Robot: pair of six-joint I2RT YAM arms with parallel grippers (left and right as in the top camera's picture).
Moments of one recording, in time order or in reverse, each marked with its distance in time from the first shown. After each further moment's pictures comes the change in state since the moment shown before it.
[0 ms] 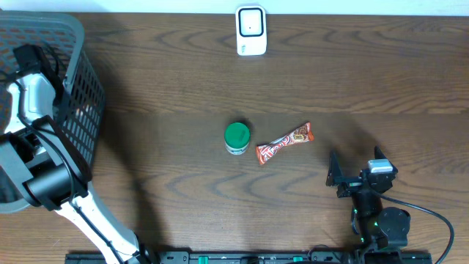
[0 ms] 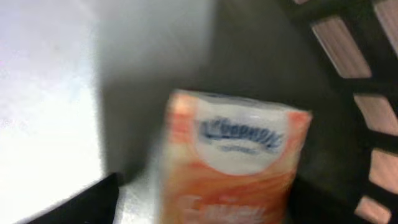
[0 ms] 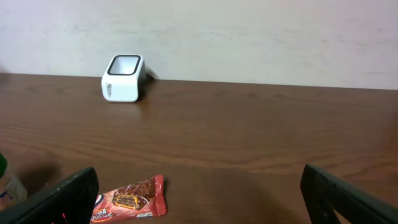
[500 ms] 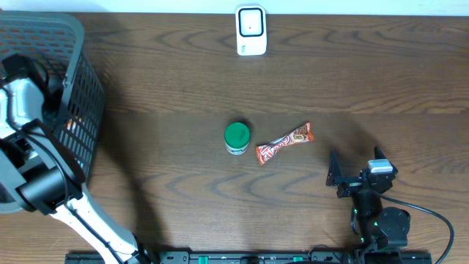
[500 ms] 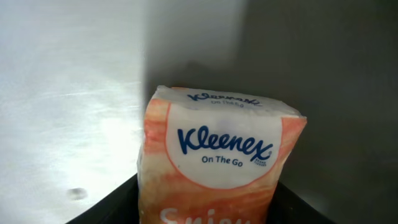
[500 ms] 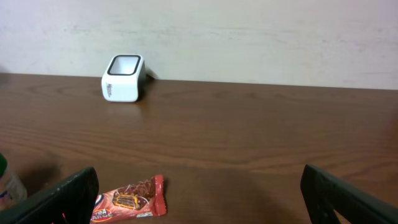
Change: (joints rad) left arm 0.082 0.000 0.000 -0.120 -0.073 0.009; right arm 0.000 0.000 0.000 0.000 0.000 0.000
